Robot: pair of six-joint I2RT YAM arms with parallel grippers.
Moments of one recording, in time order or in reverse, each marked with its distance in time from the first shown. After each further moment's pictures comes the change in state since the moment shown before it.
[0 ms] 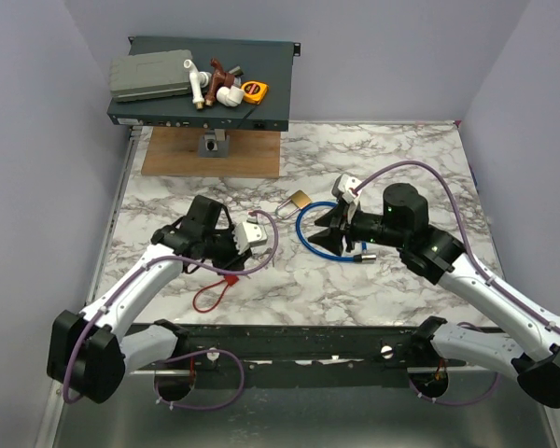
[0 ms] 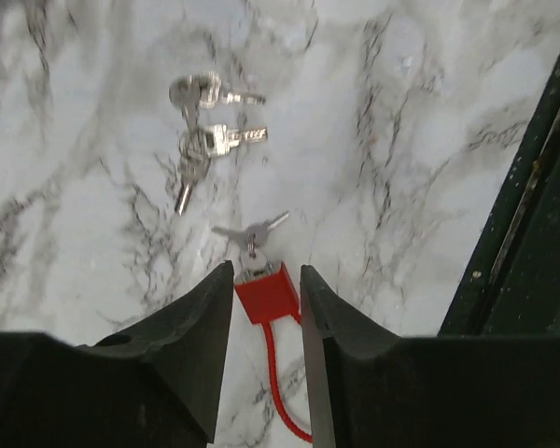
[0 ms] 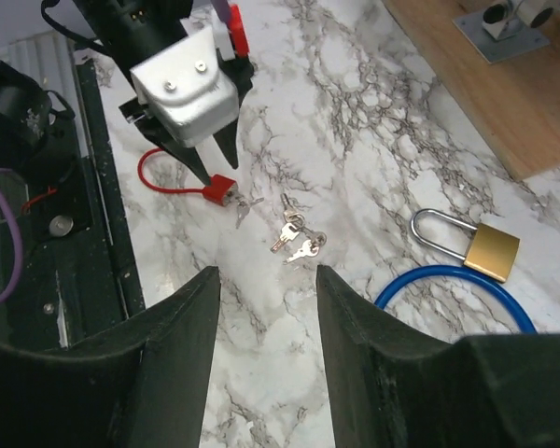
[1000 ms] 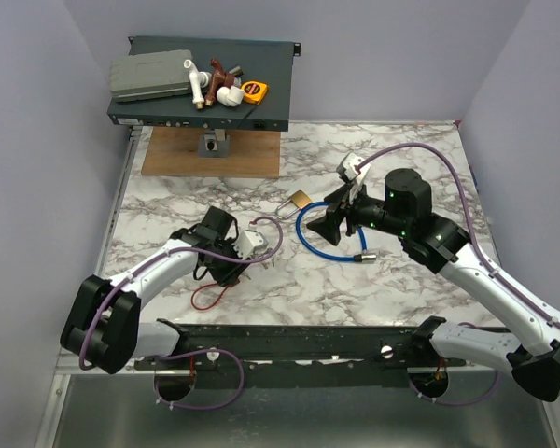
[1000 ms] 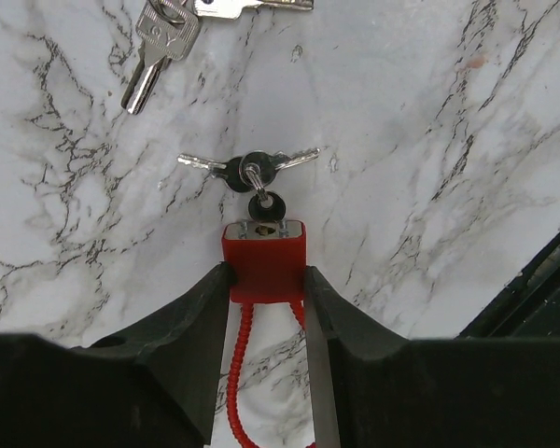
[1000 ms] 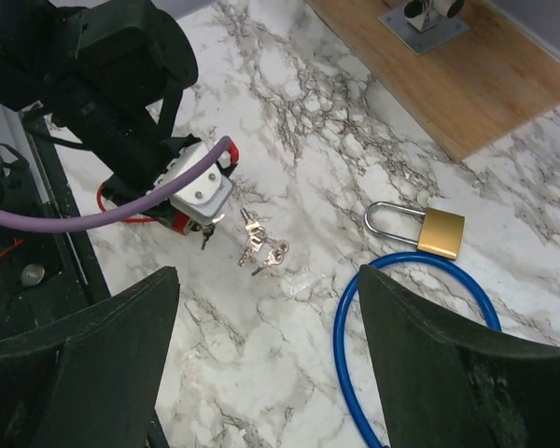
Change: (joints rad) left arm 0.003 0.225 -0.116 0.048 -0.247 -0.198; right arm -0.018 0.048 0.133 -0.084 0.150 0.071
